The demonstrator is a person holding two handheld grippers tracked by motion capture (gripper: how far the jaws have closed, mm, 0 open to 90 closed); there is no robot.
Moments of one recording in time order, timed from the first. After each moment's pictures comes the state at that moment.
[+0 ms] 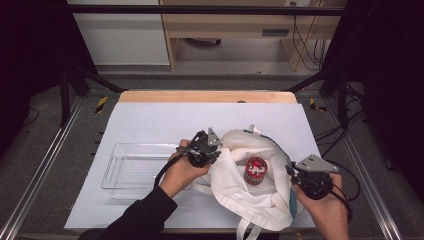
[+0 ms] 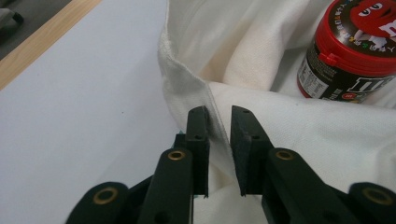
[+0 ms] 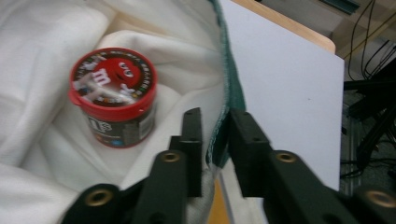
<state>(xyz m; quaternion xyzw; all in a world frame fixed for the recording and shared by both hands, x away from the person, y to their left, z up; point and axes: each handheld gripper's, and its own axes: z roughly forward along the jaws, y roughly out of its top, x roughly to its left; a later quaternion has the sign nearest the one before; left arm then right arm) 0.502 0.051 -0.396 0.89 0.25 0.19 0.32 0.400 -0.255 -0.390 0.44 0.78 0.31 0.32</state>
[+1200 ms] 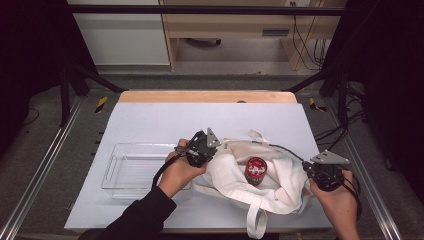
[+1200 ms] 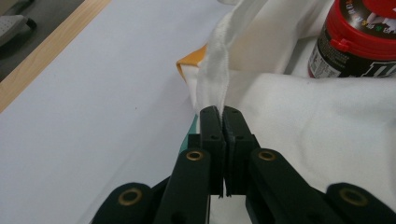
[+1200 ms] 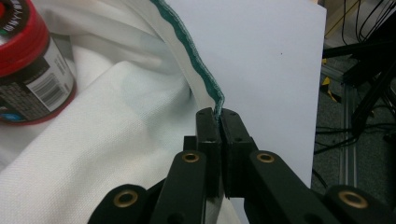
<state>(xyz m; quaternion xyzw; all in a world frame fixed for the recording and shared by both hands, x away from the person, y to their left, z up) 0.501 0.057 -0.394 0.90 0.24 0.21 0.30 0.430 -0.307 -0.423 0.48 0.77 0.28 0.30</state>
